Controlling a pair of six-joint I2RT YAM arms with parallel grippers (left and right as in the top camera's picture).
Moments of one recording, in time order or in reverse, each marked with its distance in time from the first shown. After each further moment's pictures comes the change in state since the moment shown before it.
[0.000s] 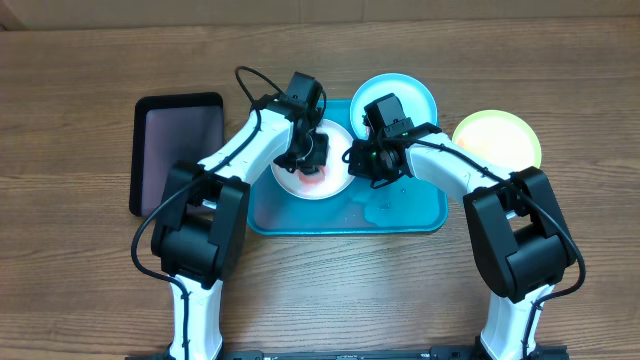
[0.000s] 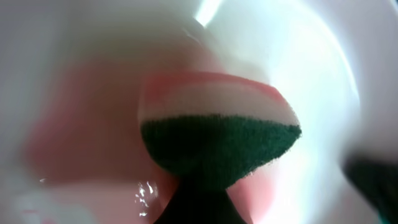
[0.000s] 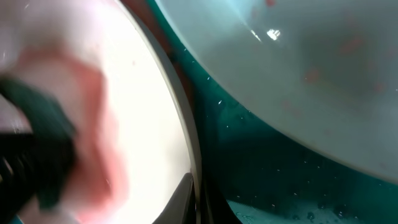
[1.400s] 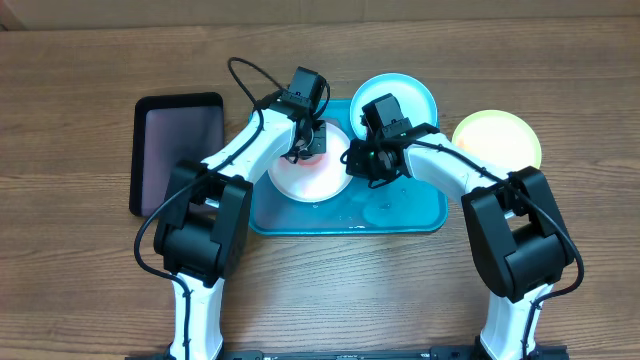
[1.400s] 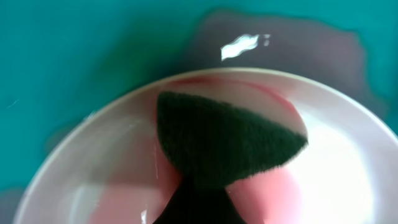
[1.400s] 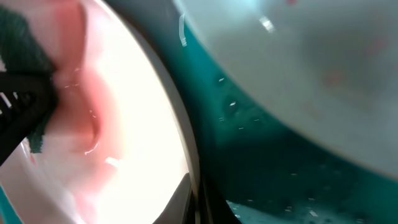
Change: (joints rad) left arm -0.007 0.012 0.013 0.079 -0.177 -0.127; right arm 0.008 0.004 0.003 0.009 -0.010 0.006
